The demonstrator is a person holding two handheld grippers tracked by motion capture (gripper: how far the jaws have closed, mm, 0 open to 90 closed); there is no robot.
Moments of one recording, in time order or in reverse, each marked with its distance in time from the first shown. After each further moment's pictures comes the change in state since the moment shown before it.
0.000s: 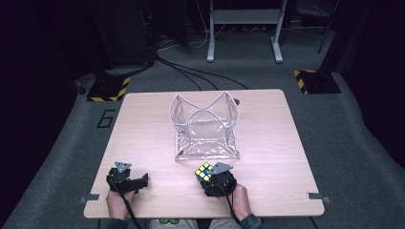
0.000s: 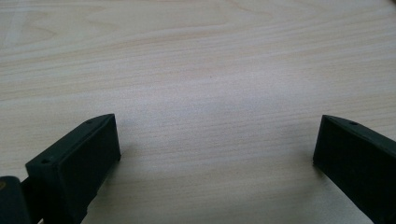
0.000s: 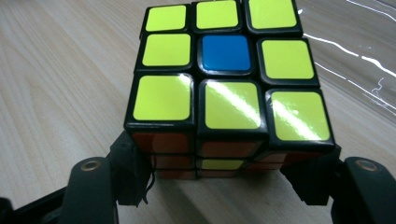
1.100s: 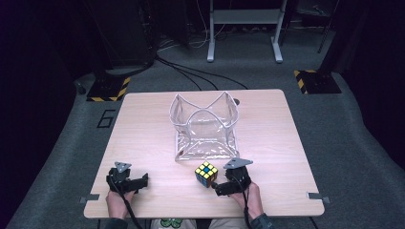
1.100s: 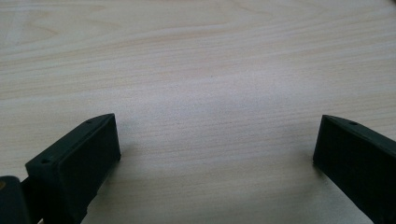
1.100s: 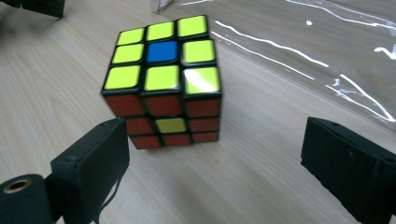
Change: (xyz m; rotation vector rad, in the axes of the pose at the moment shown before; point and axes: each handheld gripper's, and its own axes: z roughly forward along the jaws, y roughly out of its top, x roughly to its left) left arm 0.000 0.000 0.000 -0.004 0.000 -0.005; right arm -0.035 -0.007 -0.038 -0.045 0.054 0.122
